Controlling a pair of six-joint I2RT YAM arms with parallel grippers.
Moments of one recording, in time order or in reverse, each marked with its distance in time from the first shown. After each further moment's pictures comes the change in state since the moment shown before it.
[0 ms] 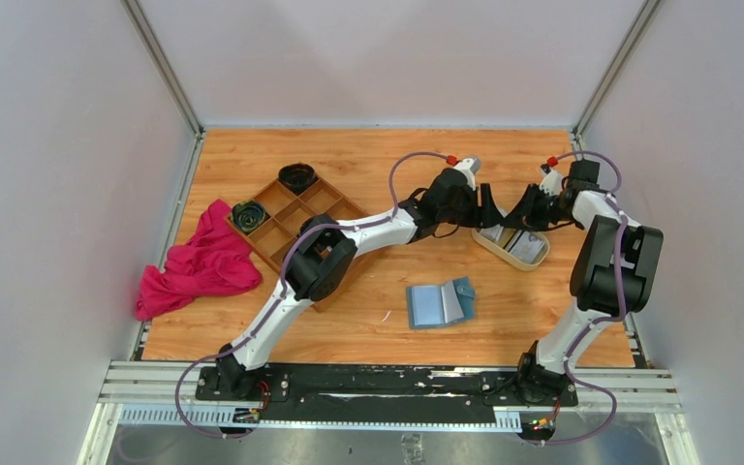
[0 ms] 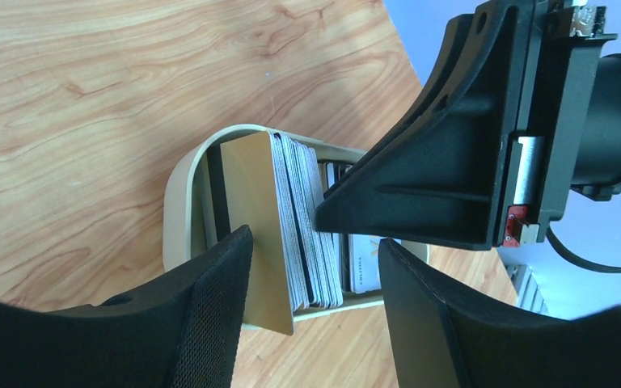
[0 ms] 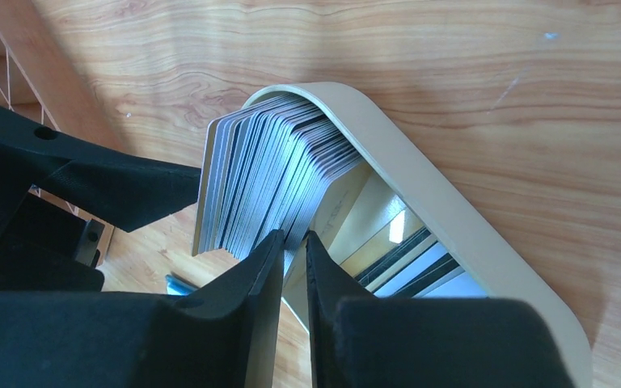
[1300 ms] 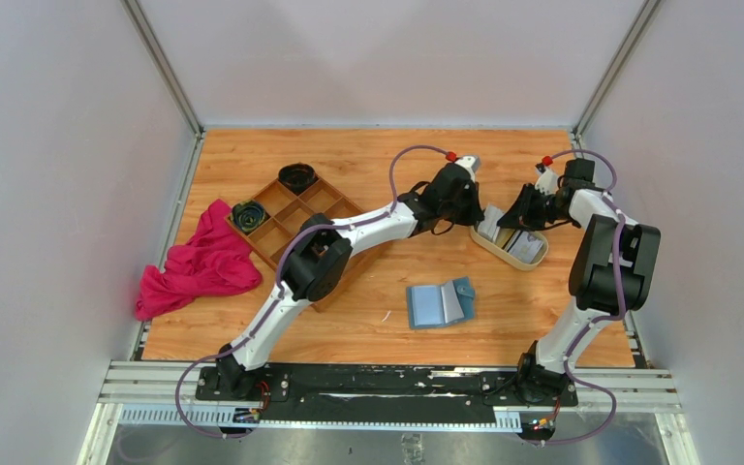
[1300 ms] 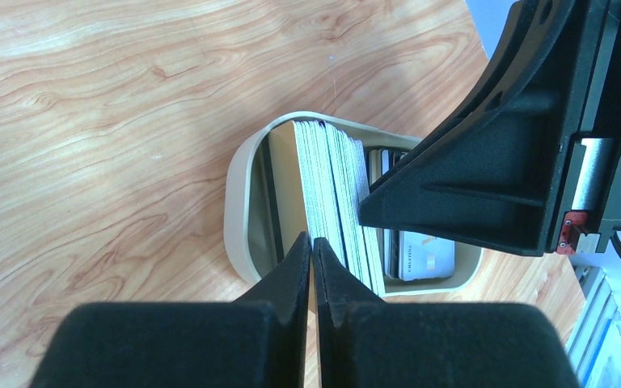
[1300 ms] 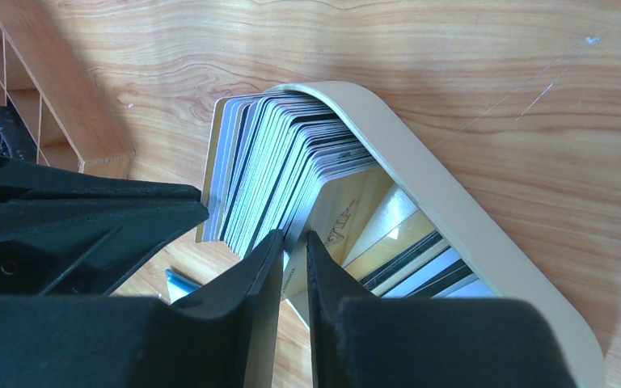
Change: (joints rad) left arm -0.001 -0.018 0.072 -0.223 -0.089 0.104; right arm 0.032 0.008 0.010 -0.014 -0.003 -0.015
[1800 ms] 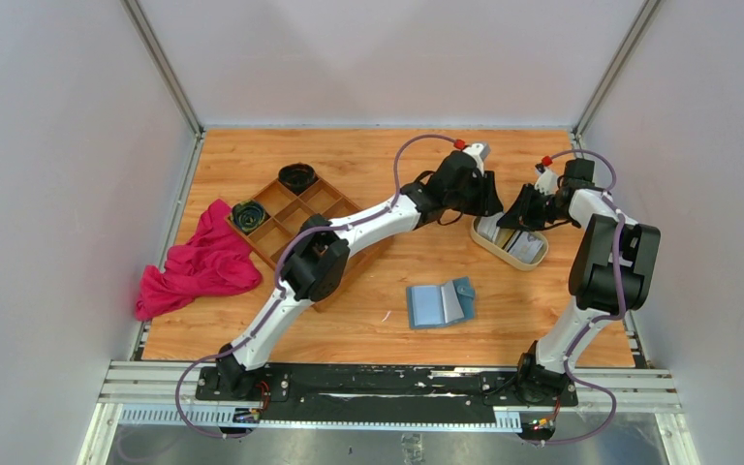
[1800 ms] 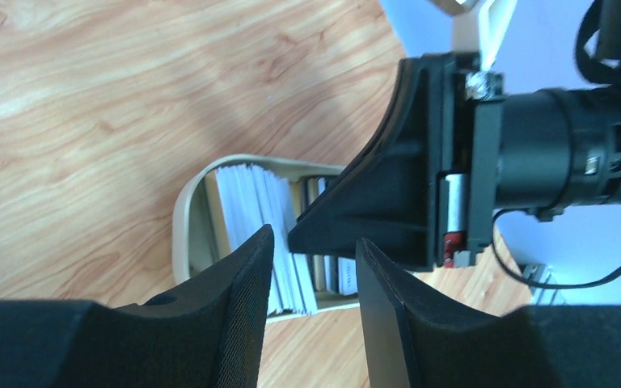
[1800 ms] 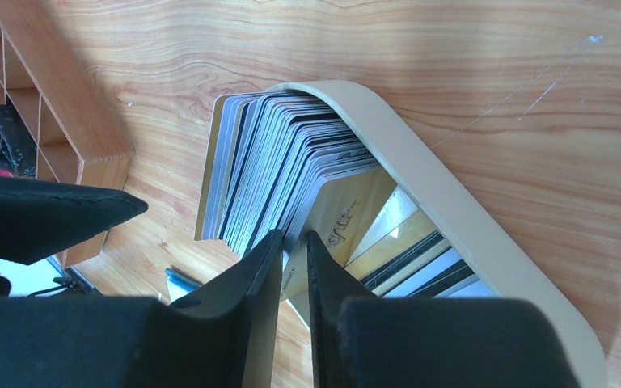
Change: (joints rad) left arm -0.002 0.013 0.121 -0.058 0.041 -0.002; right arm 0.001 0.002 0.002 -0.004 0.000 -0.003
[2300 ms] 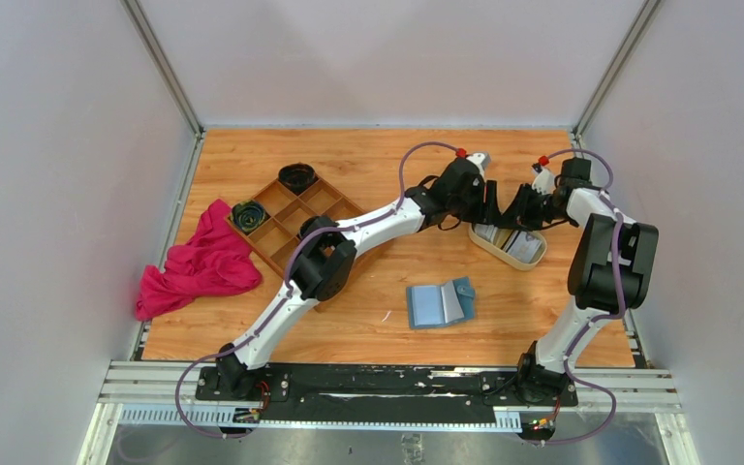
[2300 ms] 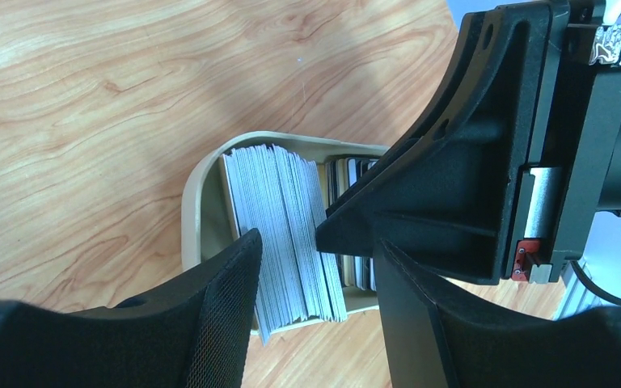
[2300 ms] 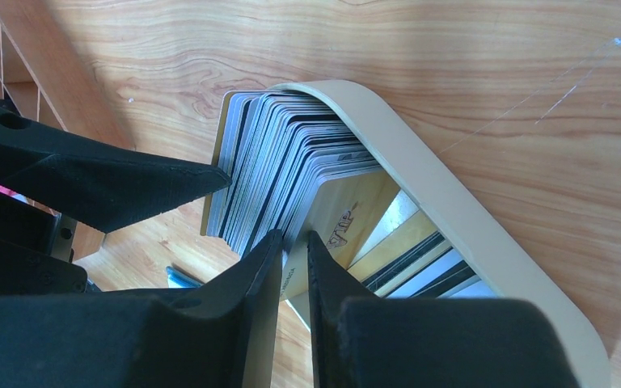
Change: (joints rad) left arm 0.000 0.075 0.076 -0.072 0.008 0.005; right arm 0.013 0.005 0.005 -0.006 0.003 -0.002
